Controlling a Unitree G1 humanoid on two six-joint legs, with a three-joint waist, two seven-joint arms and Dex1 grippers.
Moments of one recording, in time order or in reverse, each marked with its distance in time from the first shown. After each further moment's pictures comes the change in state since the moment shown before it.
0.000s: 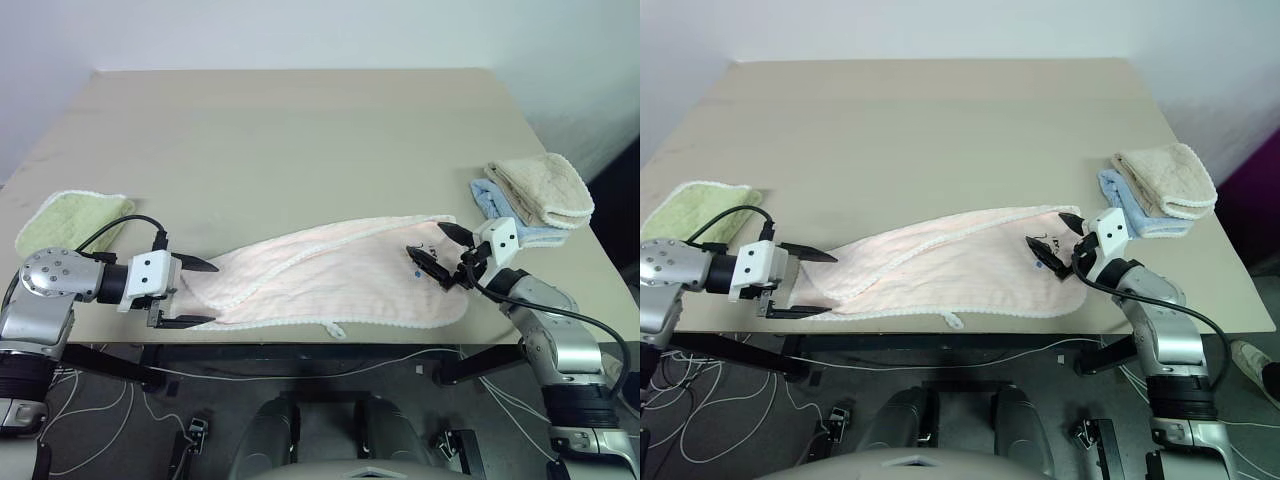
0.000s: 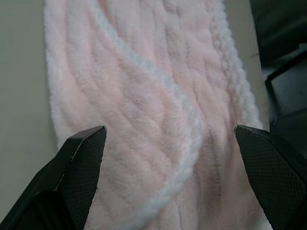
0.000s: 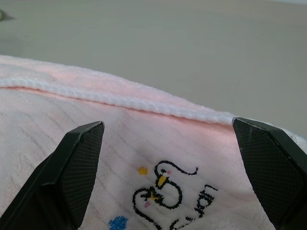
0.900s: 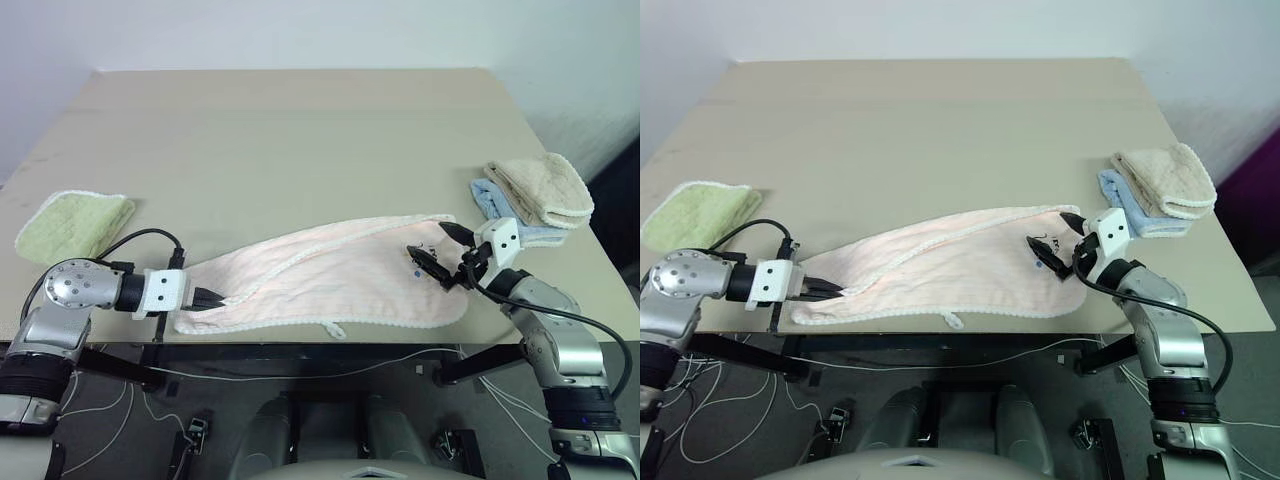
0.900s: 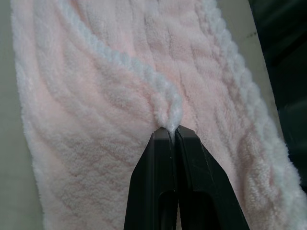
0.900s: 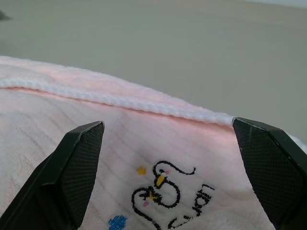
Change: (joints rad) left arm 0.019 -0.041 -0.040 0.045 0.008 -0.096 0.055; right arm 0.000 -0.004 -0.001 -0.015 0.000 0.001 -0.004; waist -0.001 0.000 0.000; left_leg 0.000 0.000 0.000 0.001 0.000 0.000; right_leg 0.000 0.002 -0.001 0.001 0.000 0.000
